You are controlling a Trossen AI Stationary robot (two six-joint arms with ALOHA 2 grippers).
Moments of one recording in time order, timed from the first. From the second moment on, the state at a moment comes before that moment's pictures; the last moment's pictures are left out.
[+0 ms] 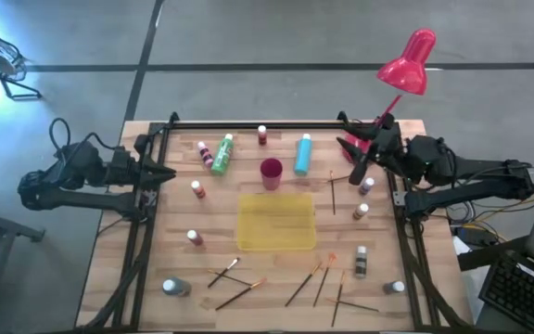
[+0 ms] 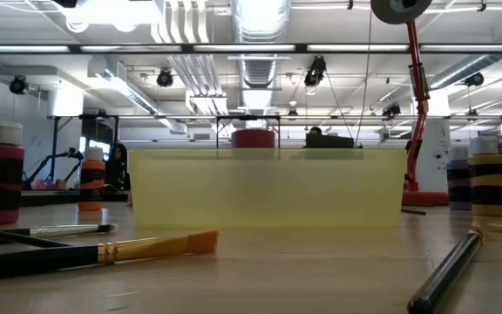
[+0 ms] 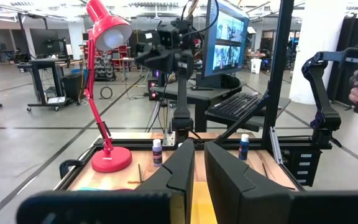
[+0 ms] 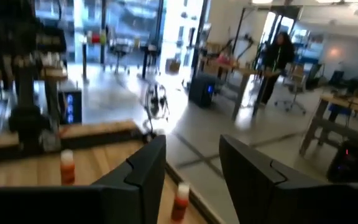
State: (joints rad) left arm 0.00 0.39 0.78 -0.40 0.00 0.00; right arm -0.01 0.81 0.87 -0.09 0.54 -0.11
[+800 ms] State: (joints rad) left arm 0.00 0.39 0.78 -0.40 0.00 0.00; right arm 0.03 1.14 1.01 -0.69 0.44 0.04
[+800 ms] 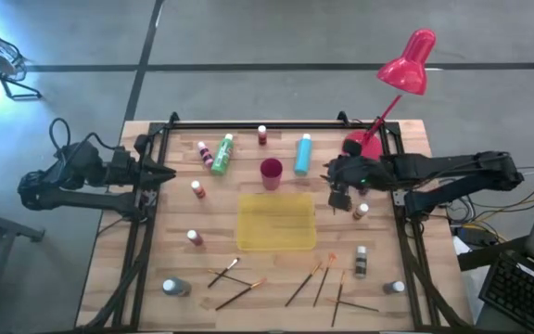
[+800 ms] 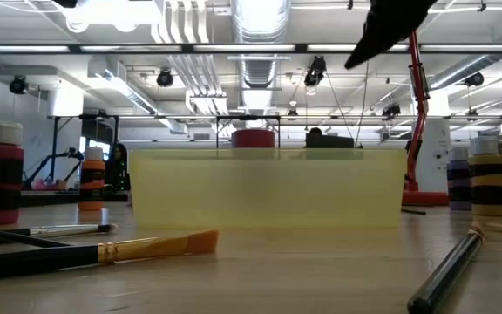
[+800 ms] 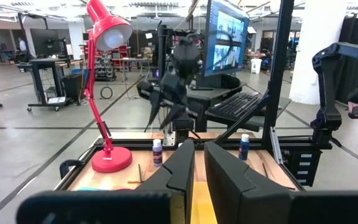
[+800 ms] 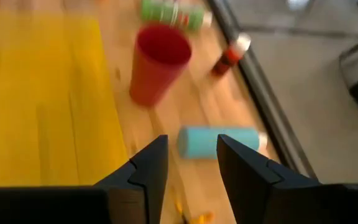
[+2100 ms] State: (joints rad) left arm 0.00 0.39 0.78 -0.40 0.00 0.00; right arm -0.30 1.50 1.00 -0.71 0.10 -0.27
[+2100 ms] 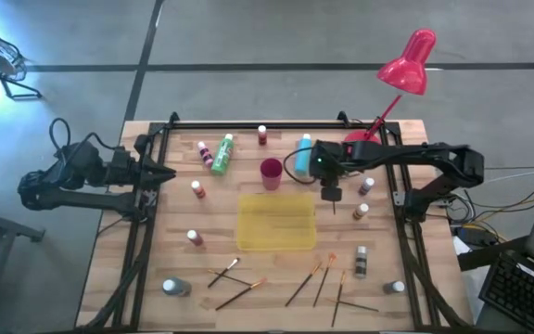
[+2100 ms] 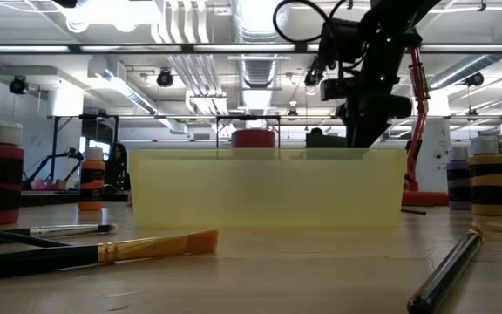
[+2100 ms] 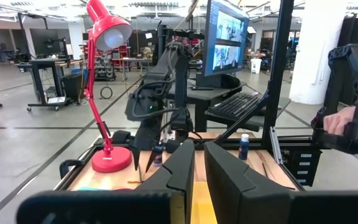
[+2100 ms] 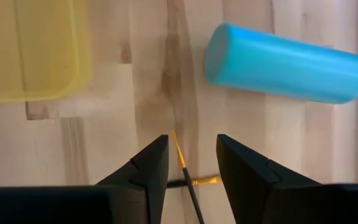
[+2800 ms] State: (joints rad) left arm 0.00 0.39 0.78 -0.40 0.00 0.00; right arm -0.36 1.57 0.89 -0.59 0.05 -0.31
